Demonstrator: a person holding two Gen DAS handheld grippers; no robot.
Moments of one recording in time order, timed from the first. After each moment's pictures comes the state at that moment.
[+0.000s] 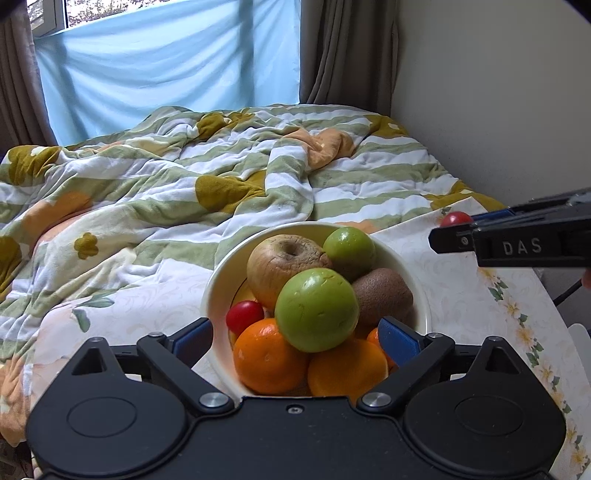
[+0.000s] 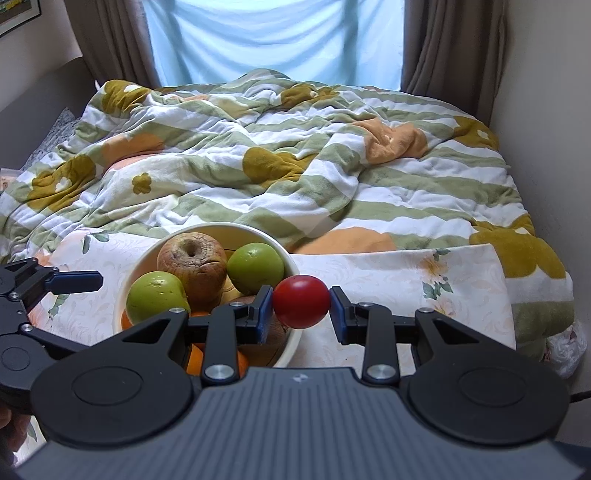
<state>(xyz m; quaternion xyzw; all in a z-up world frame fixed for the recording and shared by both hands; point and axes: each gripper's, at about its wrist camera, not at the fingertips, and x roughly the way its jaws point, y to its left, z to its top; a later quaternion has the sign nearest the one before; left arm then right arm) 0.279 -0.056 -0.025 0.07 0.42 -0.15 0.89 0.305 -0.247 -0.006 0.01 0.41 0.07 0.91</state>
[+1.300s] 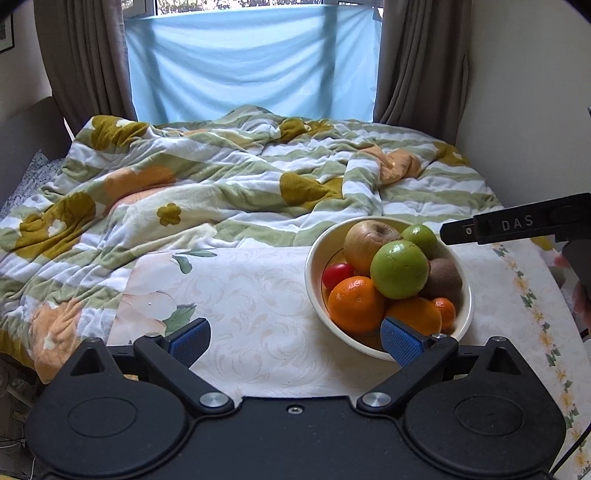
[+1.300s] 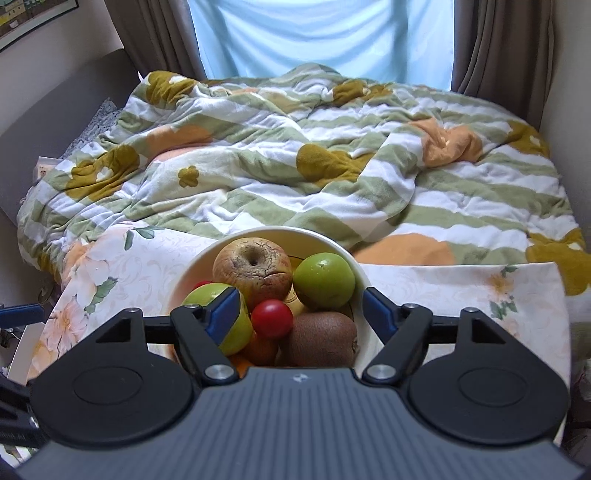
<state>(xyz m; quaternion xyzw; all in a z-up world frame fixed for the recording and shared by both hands) 0.213 0.005 0.007 0.03 0.40 -0.04 0.92 0.318 -0.211 -0.008 0.01 0.41 0.15 0.90</state>
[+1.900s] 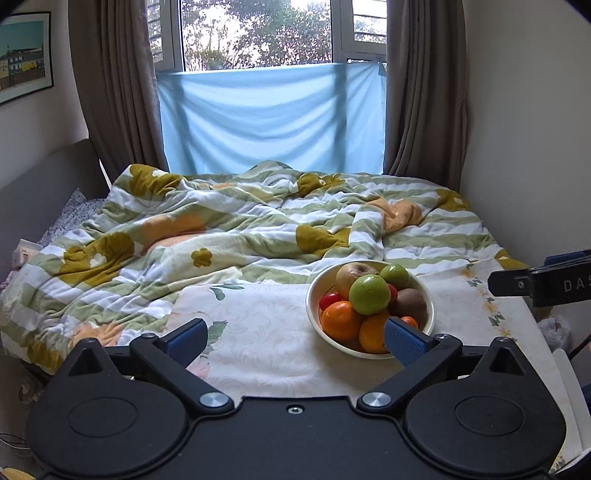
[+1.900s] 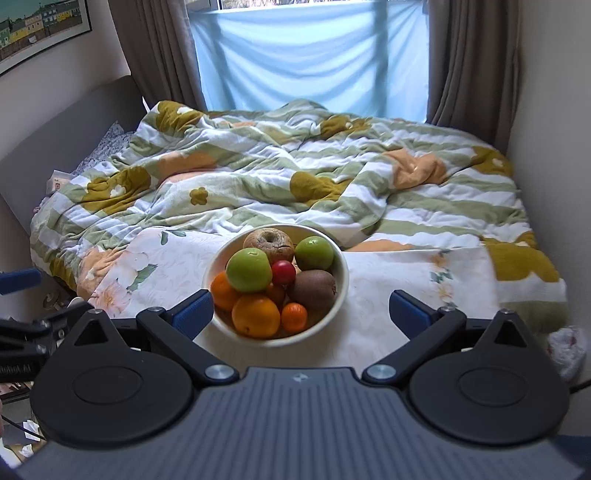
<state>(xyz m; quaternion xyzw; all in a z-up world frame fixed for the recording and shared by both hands) 0.110 -0.011 0.078 0.04 0.31 -0.01 0.95 0.181 -0.240 0.068 0.01 0.36 0.12 0.92</state>
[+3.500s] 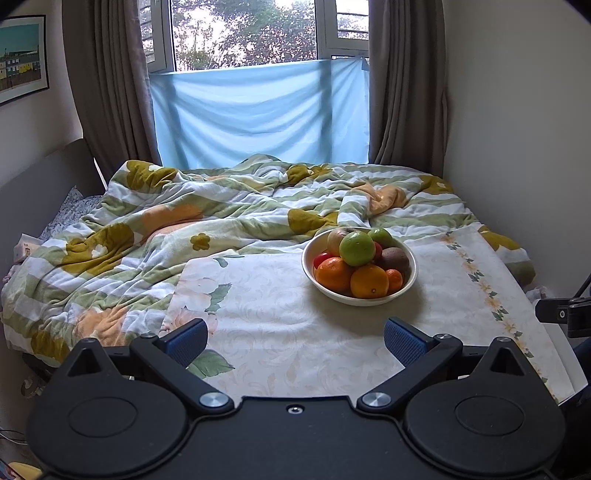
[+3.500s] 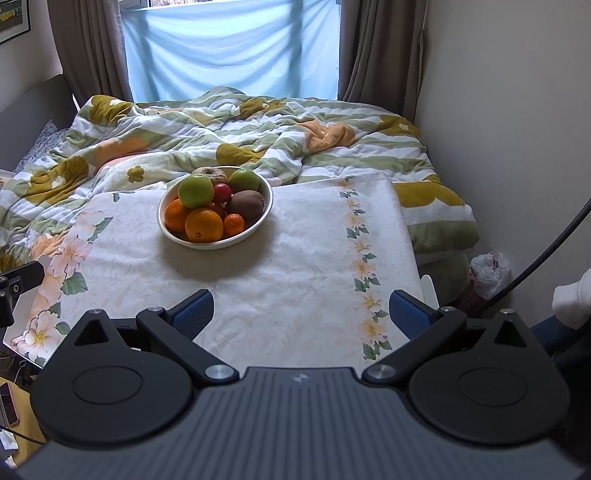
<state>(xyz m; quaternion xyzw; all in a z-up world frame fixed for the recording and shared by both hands) 0.042 0.004 0.063 0.04 0.32 -0.03 0.95 0.046 -0.247 0.055 0.01 0.38 -0.02 0.92</state>
